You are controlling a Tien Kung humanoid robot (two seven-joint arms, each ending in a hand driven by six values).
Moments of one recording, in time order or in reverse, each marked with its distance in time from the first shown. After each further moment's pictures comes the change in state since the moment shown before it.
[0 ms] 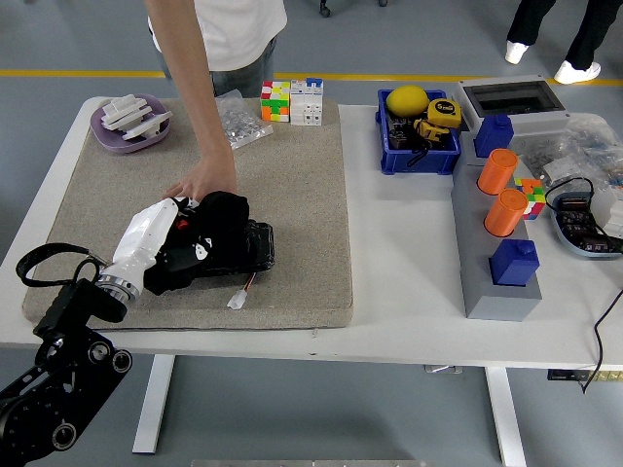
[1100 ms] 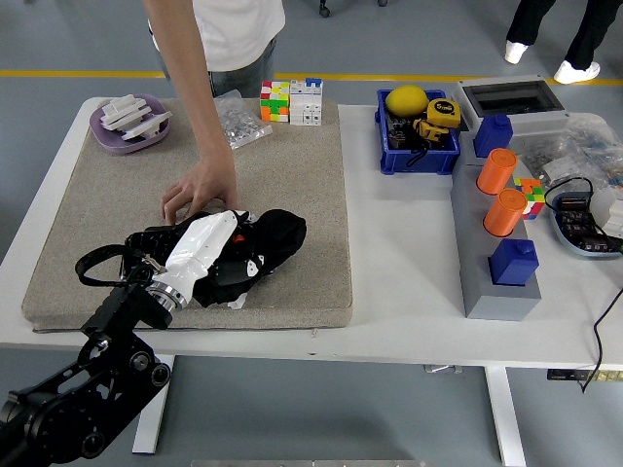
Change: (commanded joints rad) left arm -0.047 -0.016 0.138 -0.005 0.015 0.021 0.019; right arm 0.004 0.003 0.016 0.000 -0.008 0.010 0.000
